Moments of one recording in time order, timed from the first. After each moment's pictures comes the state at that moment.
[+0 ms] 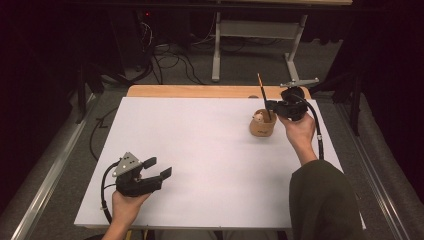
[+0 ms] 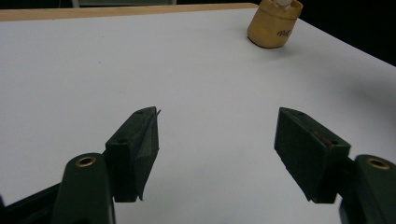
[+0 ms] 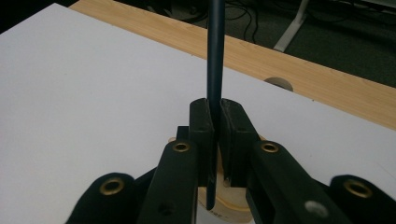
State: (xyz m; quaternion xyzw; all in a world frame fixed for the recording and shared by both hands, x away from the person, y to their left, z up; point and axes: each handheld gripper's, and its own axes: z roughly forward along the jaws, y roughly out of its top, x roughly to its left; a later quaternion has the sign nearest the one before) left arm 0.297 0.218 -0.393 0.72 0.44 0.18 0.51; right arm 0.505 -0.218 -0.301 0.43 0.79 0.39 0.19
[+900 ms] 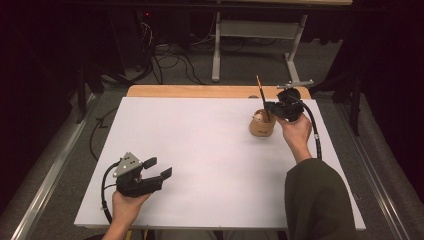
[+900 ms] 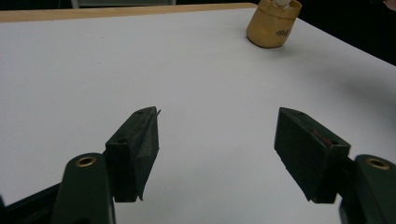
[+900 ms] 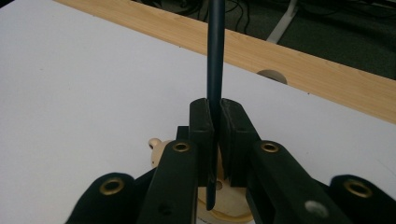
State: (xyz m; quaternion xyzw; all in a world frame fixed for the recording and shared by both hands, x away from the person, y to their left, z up) left arm 0.296 0.217 -0.392 0.72 0.44 0.18 0.51; right arm 0.516 -0.215 -0.316 0.44 0.79 0.37 0.20
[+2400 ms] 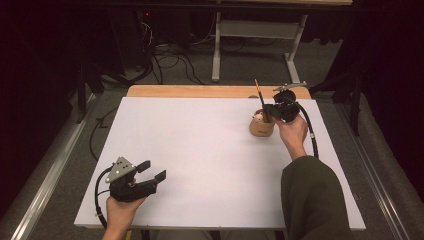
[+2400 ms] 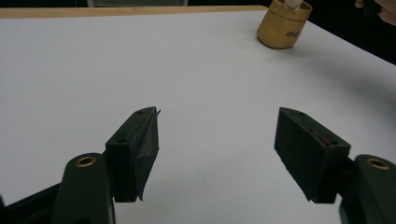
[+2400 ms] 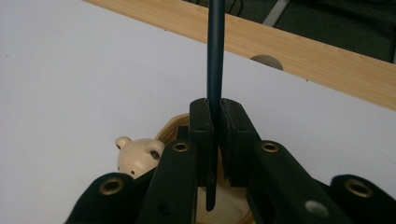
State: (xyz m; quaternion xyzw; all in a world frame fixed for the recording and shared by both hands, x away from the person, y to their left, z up) left arm 0.282 0.227 -0.393 0.71 0.46 0.20 0.50; right arm 0.532 -0.212 -0.337 0.45 0.80 0.35 0.20
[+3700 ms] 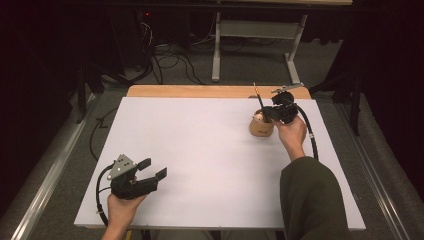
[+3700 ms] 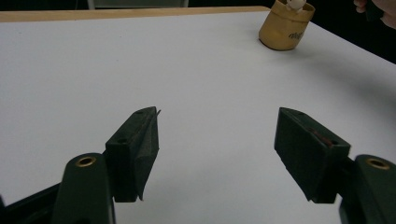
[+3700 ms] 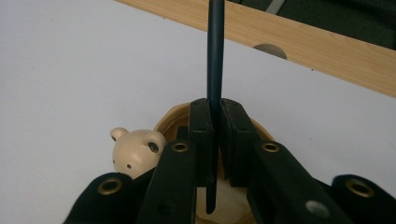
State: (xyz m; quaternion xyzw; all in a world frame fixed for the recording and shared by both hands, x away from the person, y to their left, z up) left arm 0.289 0.226 -0.392 0.71 0.46 0.20 0.50; right arm 0.533 -0.210 -0.343 0.46 0.80 0.33 0.19
